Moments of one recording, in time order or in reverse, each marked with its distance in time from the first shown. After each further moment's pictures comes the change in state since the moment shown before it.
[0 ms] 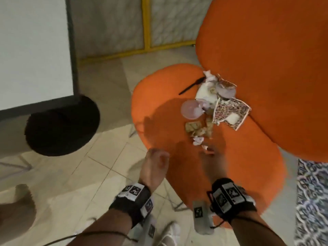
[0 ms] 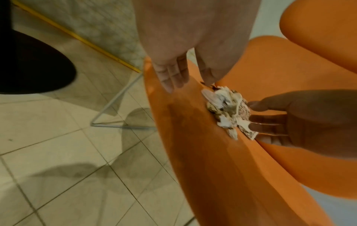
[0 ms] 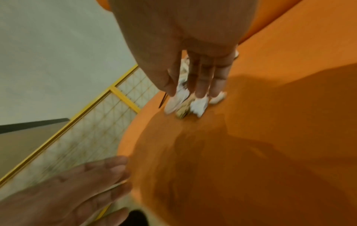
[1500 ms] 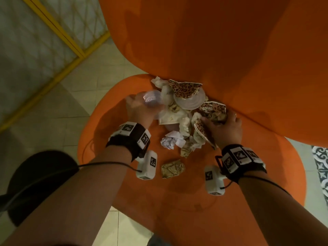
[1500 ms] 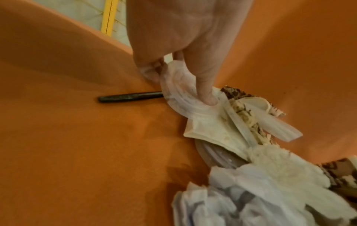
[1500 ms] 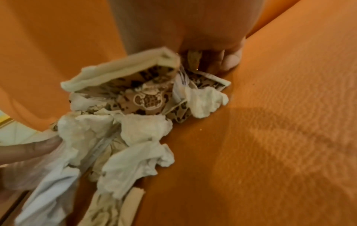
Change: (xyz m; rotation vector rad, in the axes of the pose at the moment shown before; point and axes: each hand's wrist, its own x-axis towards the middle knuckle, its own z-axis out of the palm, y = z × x) left_hand 0.344 0.126 0.075 0.213 -0.095 -0.055; right_hand 0.223 0.006 -0.054 0.026 0.294 0.423
